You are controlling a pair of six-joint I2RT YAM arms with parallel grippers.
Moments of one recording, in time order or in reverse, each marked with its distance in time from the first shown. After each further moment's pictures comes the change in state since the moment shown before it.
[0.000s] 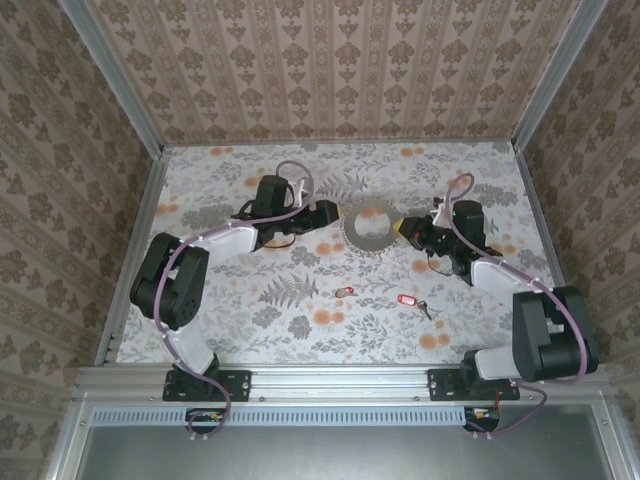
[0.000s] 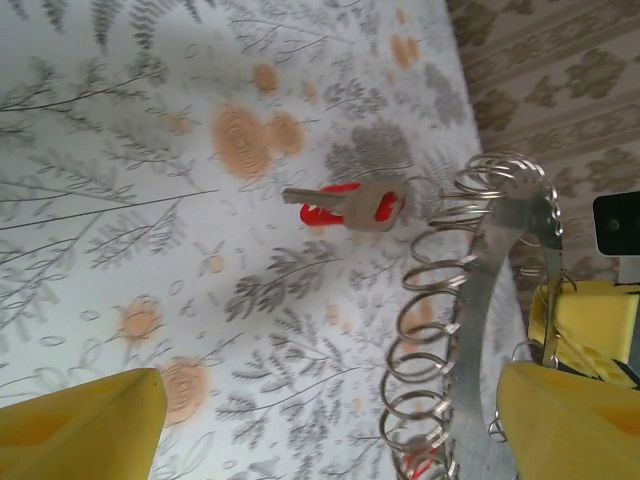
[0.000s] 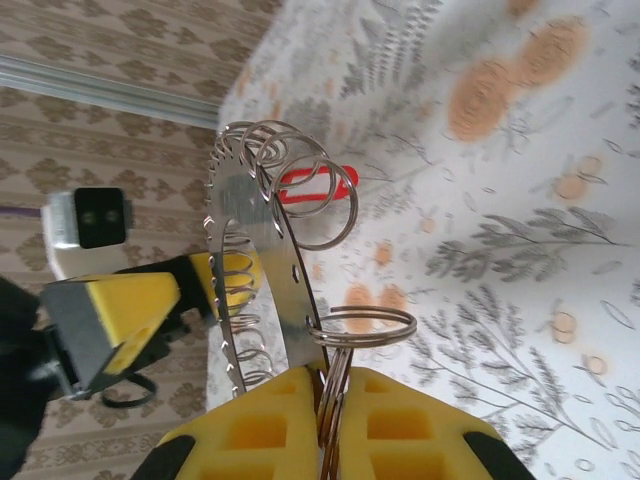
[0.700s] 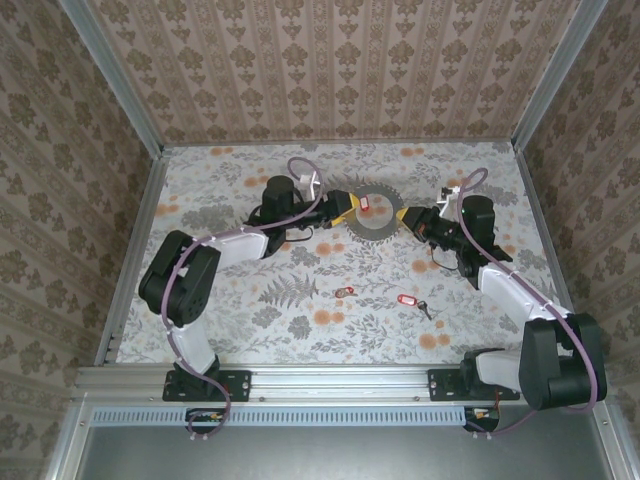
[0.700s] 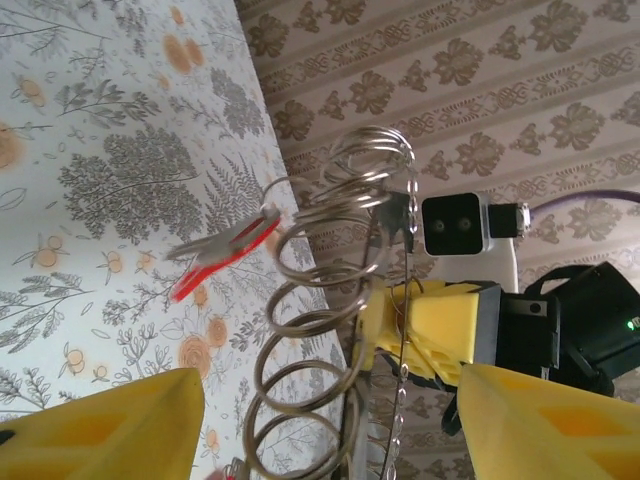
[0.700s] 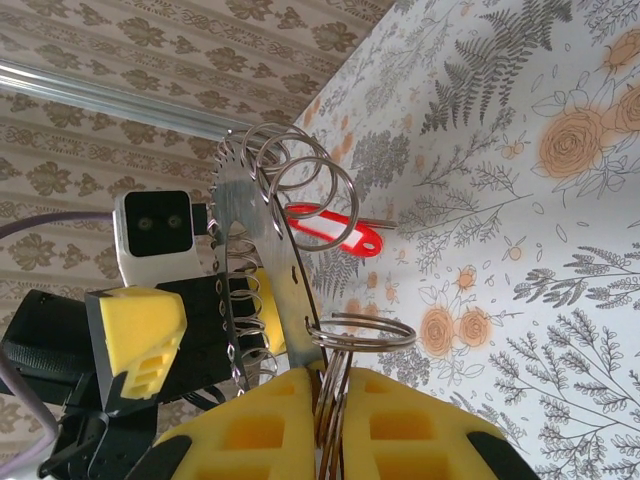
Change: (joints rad) left arm -0.072 0.044 -0.024 0.466 0.168 -0.376; right arm 0.000 -0.120 0.028 -0.018 -0.006 0.084
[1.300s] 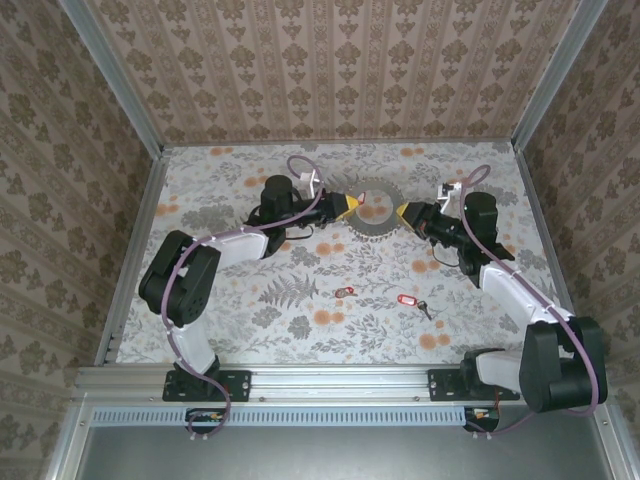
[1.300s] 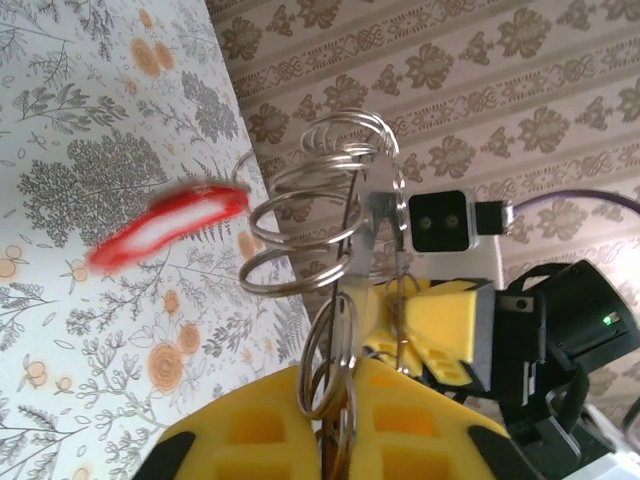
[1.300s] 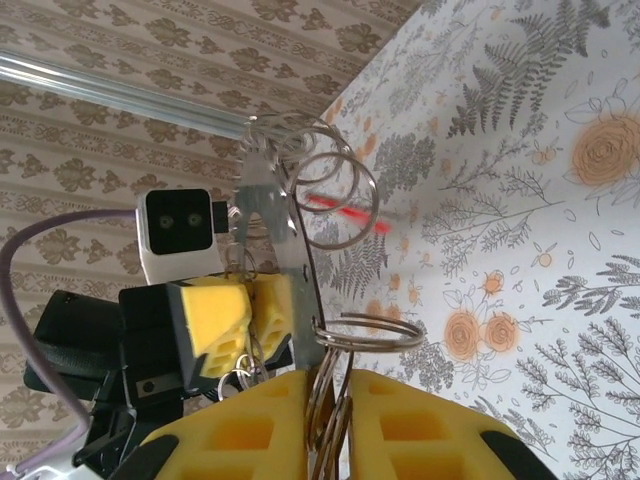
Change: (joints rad) left arm 0.002 -0.001 0.000 0.061 0.019 -0.047; right arm 0.002 -0.018 0.029 -0.010 -0.027 0.011
